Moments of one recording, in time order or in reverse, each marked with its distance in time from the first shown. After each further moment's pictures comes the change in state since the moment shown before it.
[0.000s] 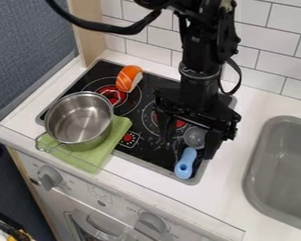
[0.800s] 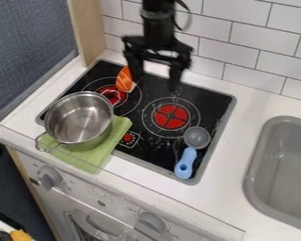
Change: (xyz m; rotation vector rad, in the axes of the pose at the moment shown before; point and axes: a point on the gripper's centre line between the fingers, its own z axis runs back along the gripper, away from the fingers) arm 0.074 0.110 0.012 0.015 -0.039 0.166
